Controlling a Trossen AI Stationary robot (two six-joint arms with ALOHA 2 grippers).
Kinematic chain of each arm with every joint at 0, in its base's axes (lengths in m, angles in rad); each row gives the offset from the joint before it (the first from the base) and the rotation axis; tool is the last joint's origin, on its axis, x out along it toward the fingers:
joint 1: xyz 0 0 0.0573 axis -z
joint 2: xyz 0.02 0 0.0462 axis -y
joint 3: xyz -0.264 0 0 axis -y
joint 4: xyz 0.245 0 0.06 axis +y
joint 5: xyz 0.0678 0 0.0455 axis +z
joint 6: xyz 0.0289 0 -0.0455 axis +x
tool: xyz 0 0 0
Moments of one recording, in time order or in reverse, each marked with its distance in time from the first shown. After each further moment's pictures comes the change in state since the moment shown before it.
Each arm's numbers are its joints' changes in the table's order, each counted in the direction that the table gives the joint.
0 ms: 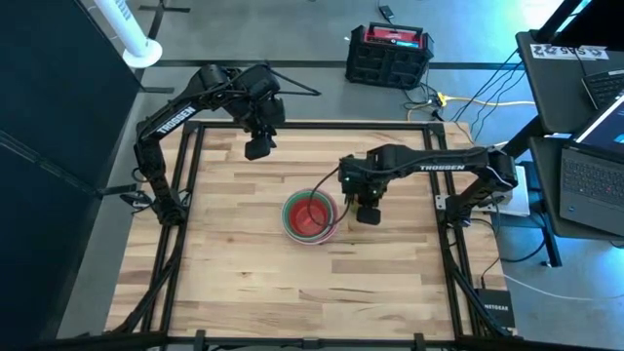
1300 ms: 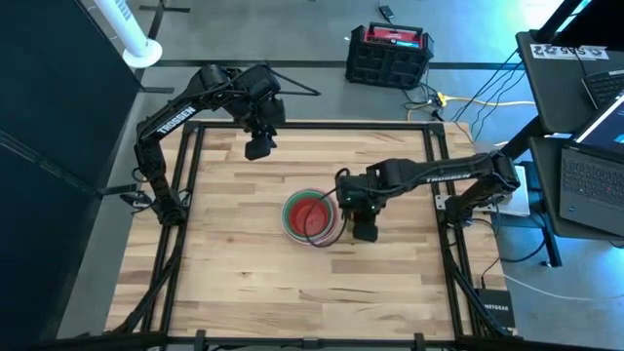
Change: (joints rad) left arm 0.000 0.000 0.000 0.000 0.000 0.003; right arm -0.154 -0.001 0.109 -0.010 -0.045 0.155
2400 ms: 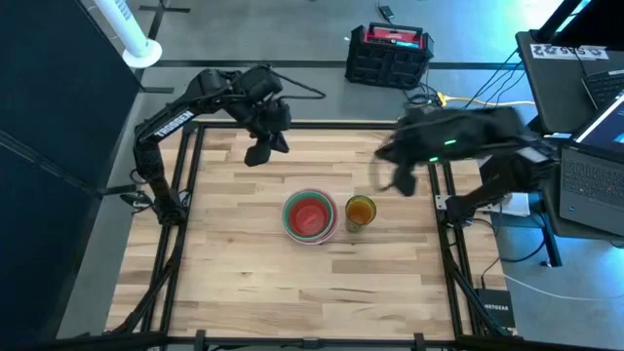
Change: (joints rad) left arm 0.056 0.059 -0.048 -0.215 -0.229 0.029; right arm 0.001 0.327 0.497 0.035 -0.299 -0.006
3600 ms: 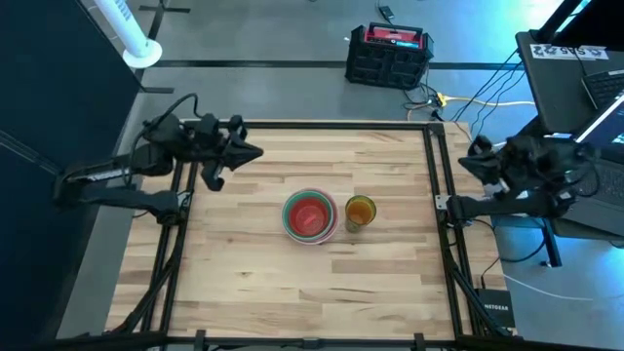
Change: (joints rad) left arm 0.139 0.806 -1.210 -1.593 0.019 -0.730; right arm 0.000 1.173 -1.148 -0.678 0.068 0.209
